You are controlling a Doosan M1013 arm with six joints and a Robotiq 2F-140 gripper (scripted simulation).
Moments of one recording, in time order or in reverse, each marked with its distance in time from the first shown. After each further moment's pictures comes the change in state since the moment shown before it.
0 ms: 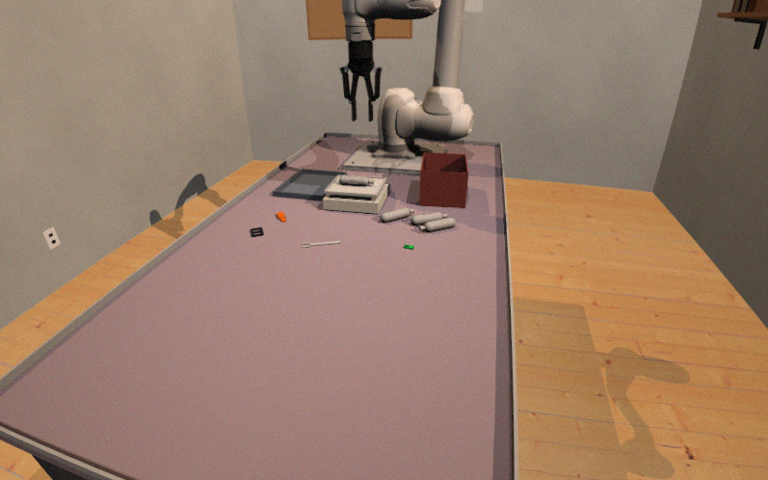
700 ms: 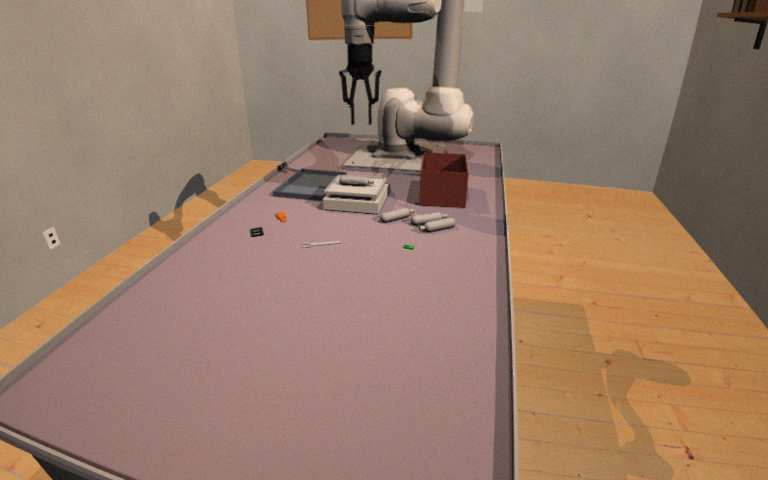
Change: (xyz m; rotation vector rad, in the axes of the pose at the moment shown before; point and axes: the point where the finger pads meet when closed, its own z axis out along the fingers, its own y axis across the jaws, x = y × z) arm -0.013 0.000 0.008 0.006 0.002 -0.190
